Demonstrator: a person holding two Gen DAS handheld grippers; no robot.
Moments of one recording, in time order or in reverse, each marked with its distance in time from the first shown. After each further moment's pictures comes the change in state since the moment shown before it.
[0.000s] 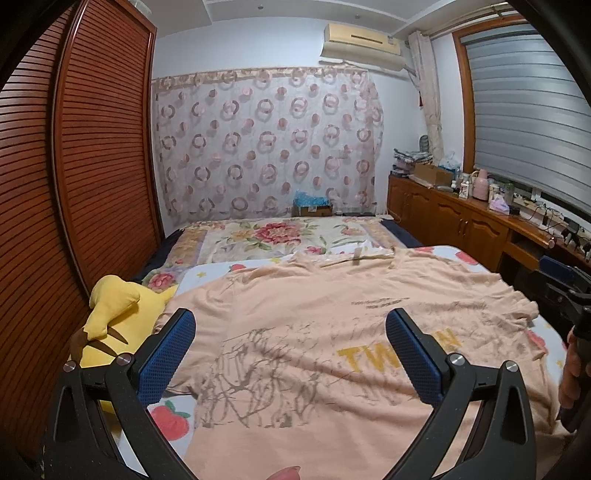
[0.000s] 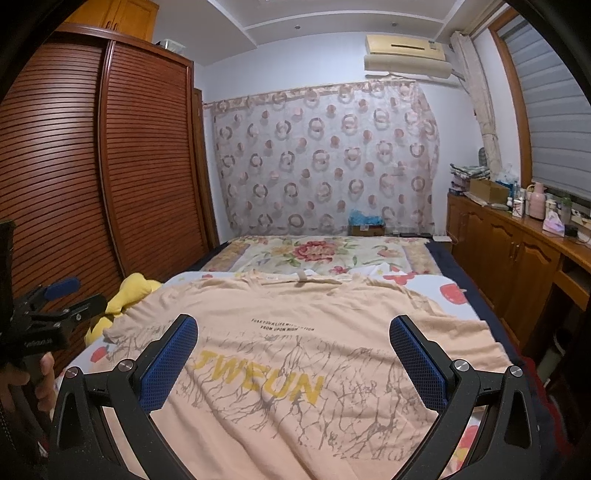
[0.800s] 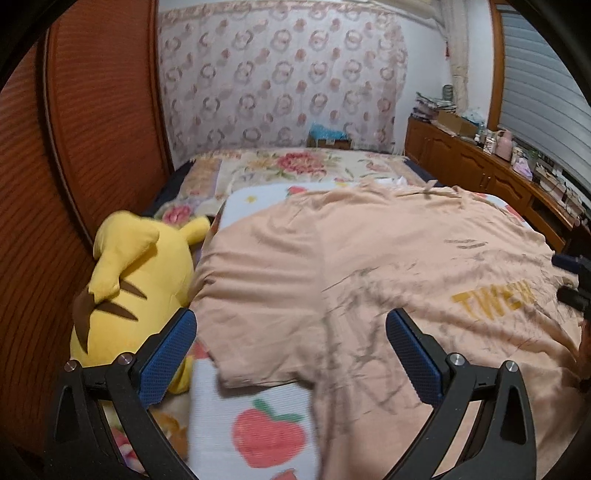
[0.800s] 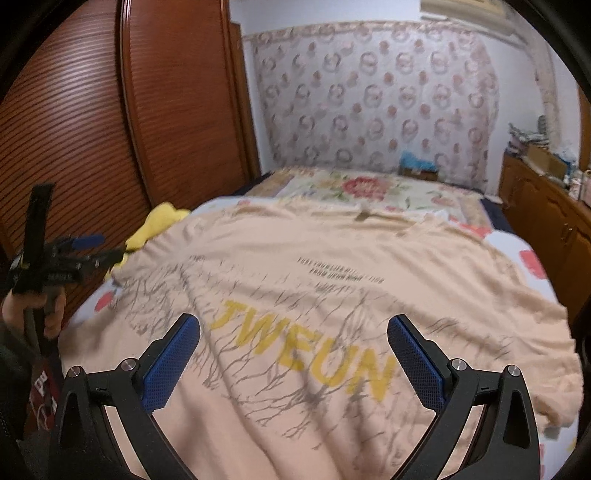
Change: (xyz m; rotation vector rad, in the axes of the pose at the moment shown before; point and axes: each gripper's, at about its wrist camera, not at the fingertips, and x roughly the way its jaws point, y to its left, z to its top) left arm 0.086 0.116 -0.037 -0.047 0.279 -0.009; right arm 0.084 -0.009 0.016 -0.075 0.294 0.192
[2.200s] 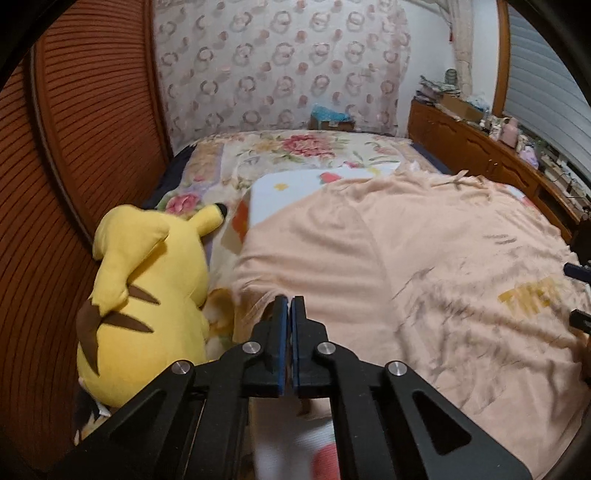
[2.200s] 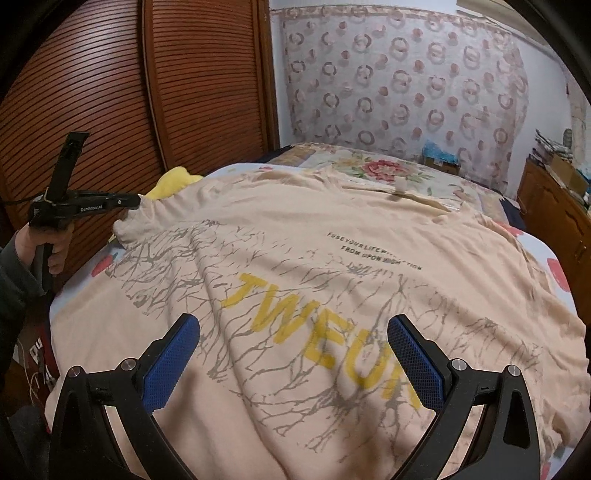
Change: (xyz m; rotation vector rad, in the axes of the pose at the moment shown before) left arm 0.036 0.042 0.023 0.038 0.064 -0.022; right arm 0.018 0.008 0.012 -0.098 0.059 0.016
